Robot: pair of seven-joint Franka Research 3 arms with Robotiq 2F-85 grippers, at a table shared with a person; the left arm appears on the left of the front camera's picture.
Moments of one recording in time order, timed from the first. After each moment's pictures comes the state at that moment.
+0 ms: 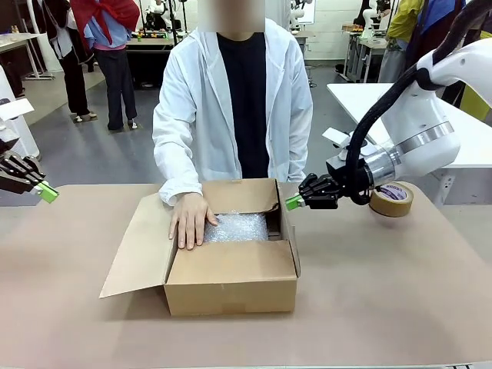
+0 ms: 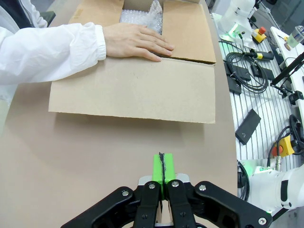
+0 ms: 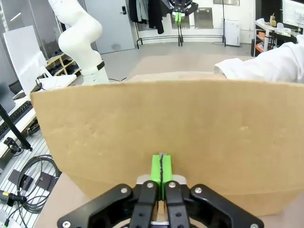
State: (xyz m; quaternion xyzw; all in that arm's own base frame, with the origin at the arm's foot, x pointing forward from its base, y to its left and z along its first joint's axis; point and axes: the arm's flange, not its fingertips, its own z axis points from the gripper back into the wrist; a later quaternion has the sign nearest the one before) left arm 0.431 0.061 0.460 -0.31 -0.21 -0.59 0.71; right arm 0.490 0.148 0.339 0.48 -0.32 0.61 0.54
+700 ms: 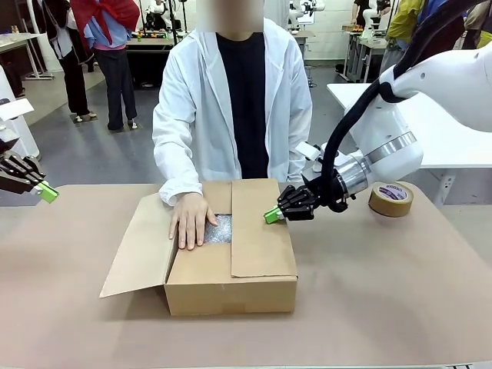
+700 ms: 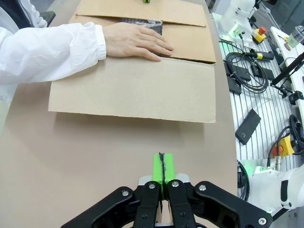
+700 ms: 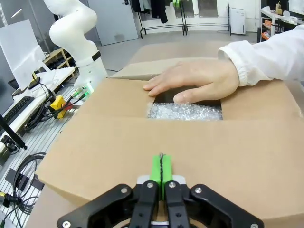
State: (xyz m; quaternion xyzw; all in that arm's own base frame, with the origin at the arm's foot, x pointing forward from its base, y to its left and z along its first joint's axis) left arm 0.431 0.061 0.460 -0.31 -0.21 -0.59 0.71; right arm 0.497 0.194 0.311 0.47 -0.29 0.62 0.55
